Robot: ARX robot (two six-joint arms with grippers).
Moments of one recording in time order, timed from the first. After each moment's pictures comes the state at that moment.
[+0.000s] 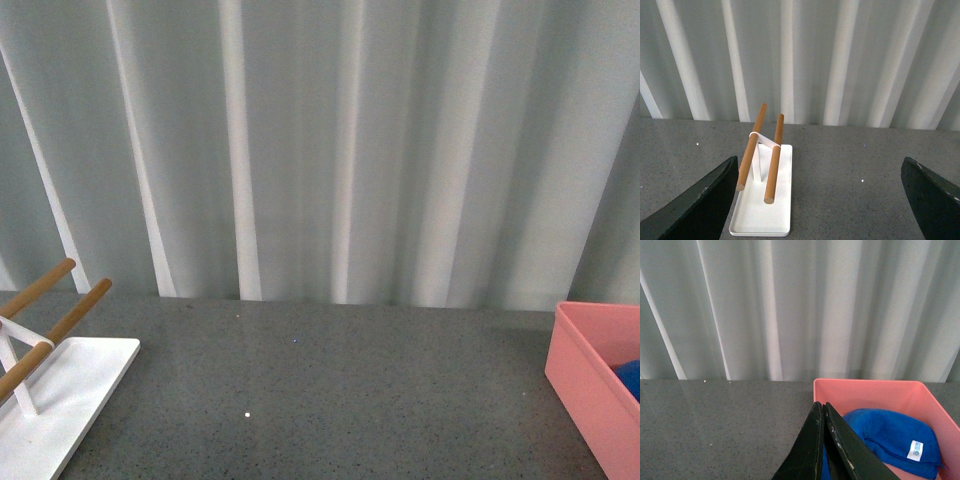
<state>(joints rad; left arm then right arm) 0.00 0.00 0.02 0.00 0.00 0.00 0.00 0.52 0.03 0.51 -0.01 -0.01</state>
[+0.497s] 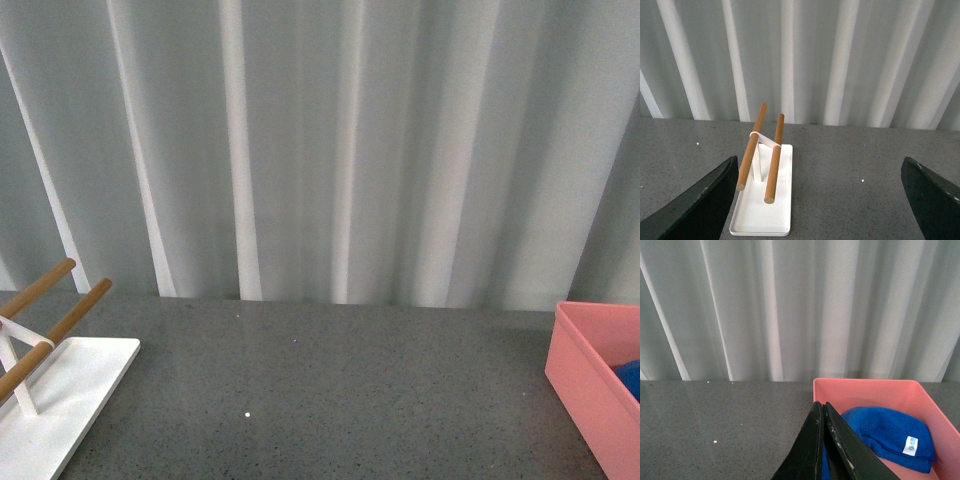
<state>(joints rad) 0.00 0.00 0.02 0.00 0.00 0.00 0.00 0.27 0.02 0.28 0.00 -0.01</state>
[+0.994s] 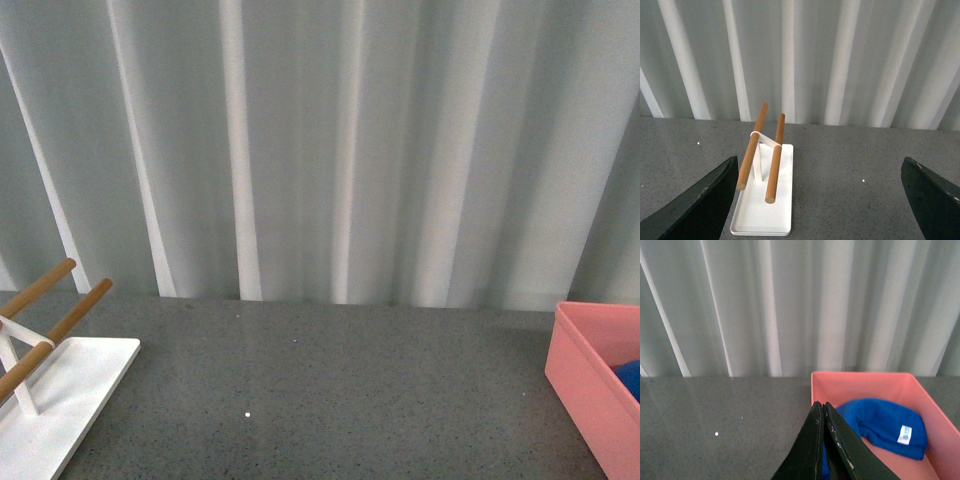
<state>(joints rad) 0.00 0.00 0.02 0.00 0.00 0.00 0.00 0.01 0.02 0.01 0.00 -0.01</state>
